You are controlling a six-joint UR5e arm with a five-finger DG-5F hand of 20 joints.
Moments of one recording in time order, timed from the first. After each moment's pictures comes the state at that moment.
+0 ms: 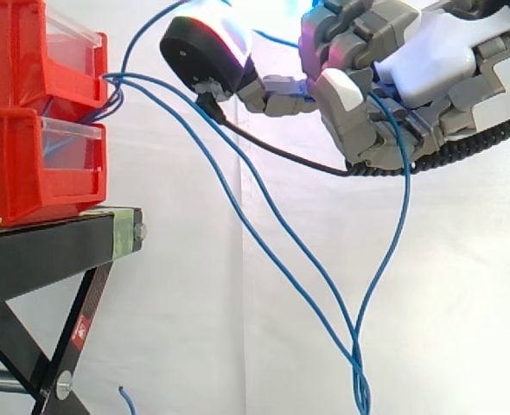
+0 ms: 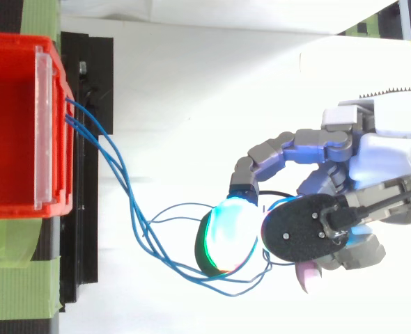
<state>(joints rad) 0.27 -1.82 -1.56 -3.32 -1.24 0.71</state>
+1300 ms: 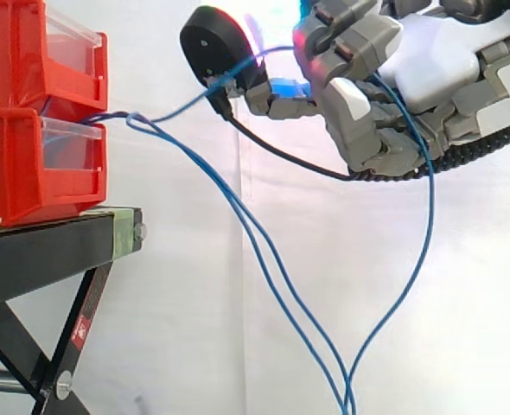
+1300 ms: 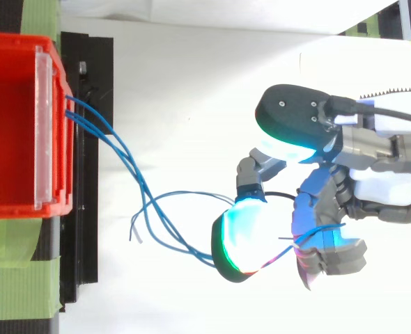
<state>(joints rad) 0.27 -1.82 -1.56 -3.33 -1.24 0.70</state>
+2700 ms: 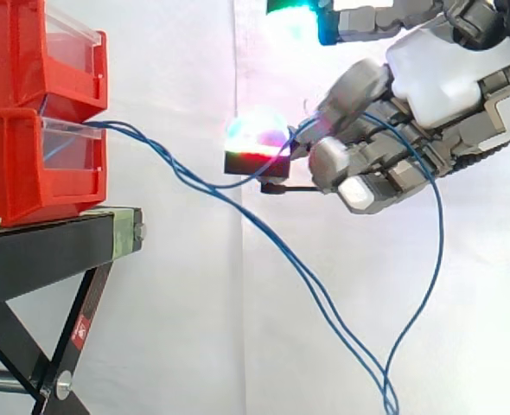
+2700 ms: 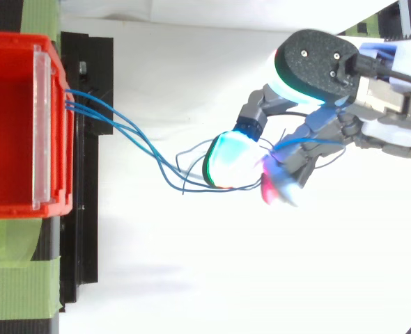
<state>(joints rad) 0.26 -1.82 -1.56 -3.36 -1.05 0.33</state>
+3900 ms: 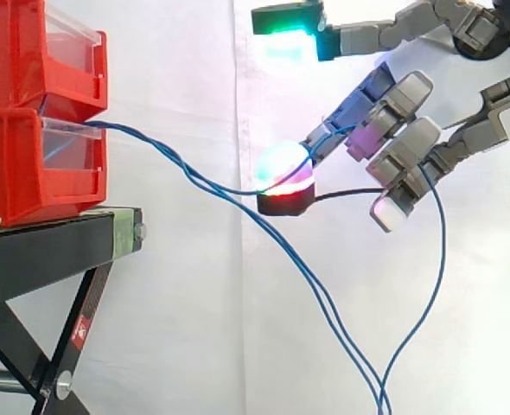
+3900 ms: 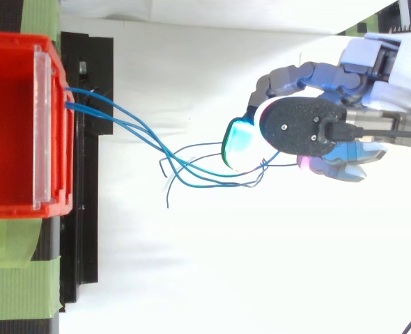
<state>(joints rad) 0.25 -1.82 -1.56 -3.36 -1.03 -0.03</state>
